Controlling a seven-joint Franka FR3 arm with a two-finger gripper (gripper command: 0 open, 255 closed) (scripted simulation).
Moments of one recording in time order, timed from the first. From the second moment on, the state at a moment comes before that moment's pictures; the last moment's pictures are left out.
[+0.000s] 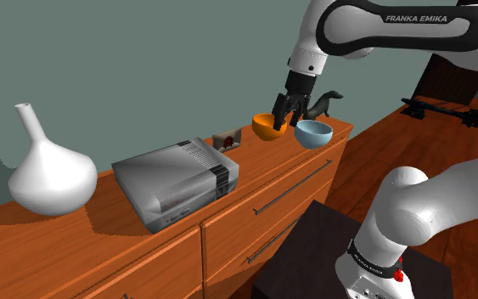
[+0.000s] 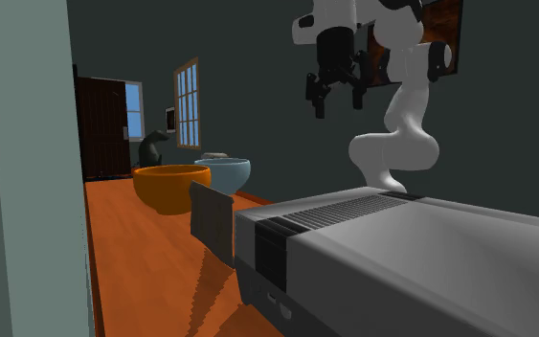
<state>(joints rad) 0.01 -0.75 -0.03 -2.38 0.11 1.71 0.08</state>
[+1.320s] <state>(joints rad) 0.21 -0.03 -0.32 -1.91 0.05 1.84 -1.11</state>
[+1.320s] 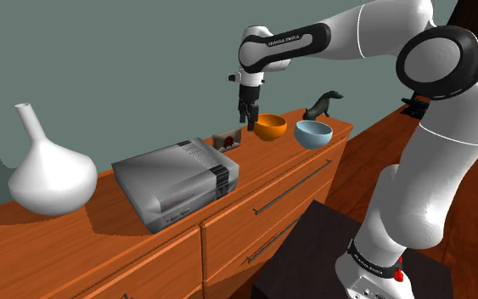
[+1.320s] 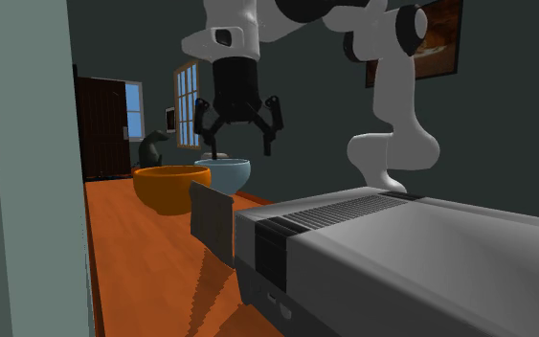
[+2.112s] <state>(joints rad) 0.21 0.25 -0.28 -1.71 0.07 1.91 -1.49</state>
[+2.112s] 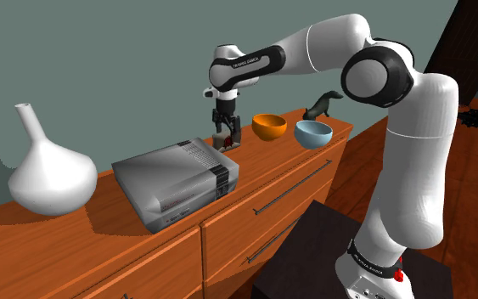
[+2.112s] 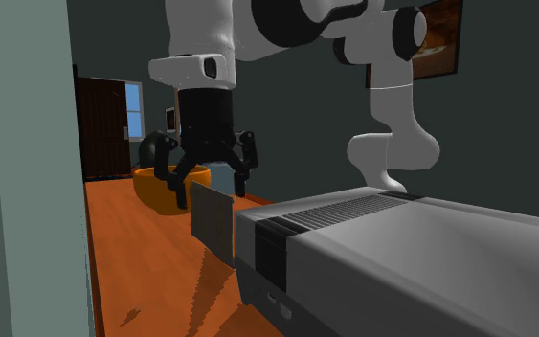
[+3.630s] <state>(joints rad) 0.21 0.25 -0.28 -1.72 0.07 1.91 -1.50</state>
